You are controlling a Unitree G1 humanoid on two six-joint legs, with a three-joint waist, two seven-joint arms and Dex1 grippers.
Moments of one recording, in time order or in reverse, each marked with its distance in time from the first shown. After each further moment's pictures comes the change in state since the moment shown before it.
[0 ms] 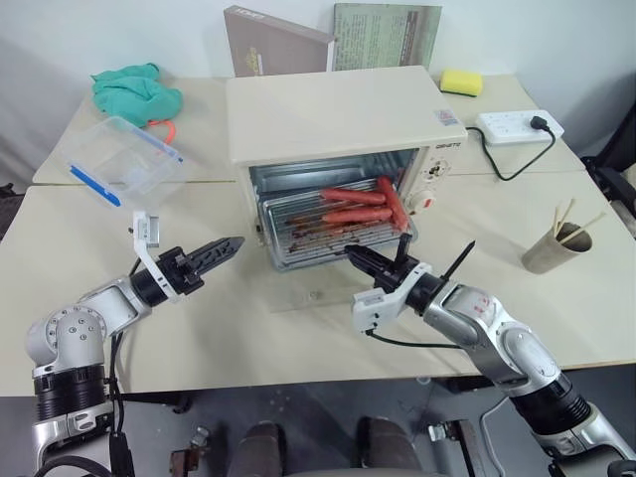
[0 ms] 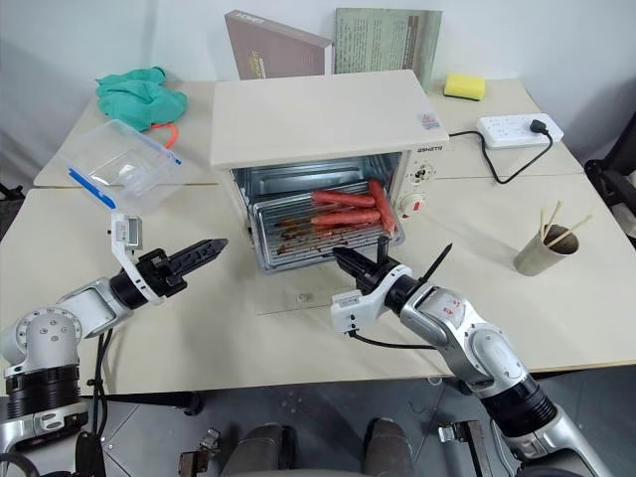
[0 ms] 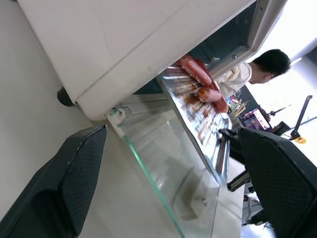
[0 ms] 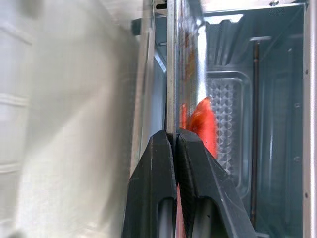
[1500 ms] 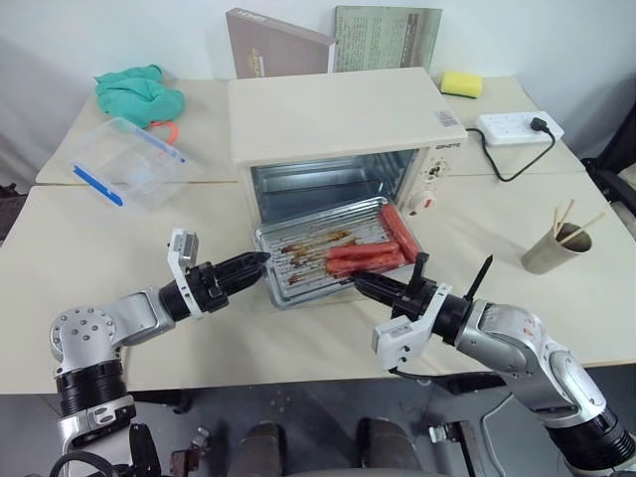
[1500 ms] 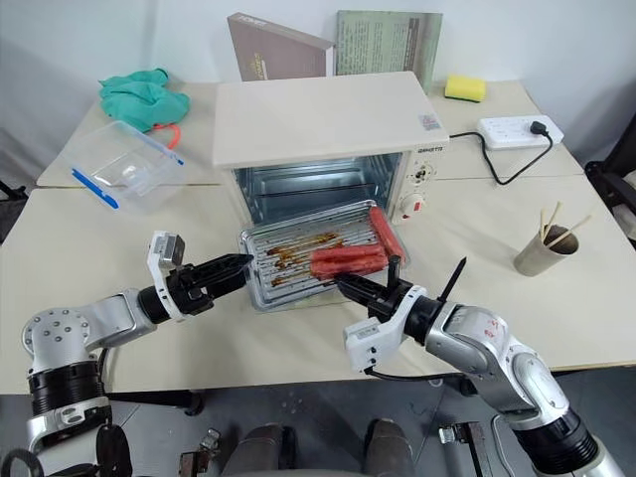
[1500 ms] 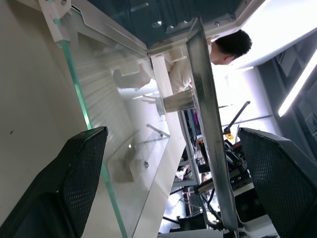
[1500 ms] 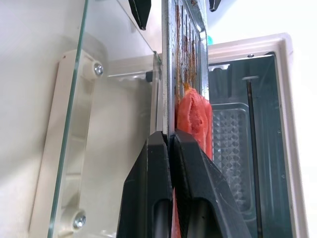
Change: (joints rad) left arm -0.036 -0.142 0.090 0.042 -0.294 0.347 0.299; right arm 0.159 -0.080 -0.118 -0.222 0.250 -0.071 0.247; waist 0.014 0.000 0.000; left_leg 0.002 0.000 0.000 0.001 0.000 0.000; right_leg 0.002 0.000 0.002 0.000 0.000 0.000
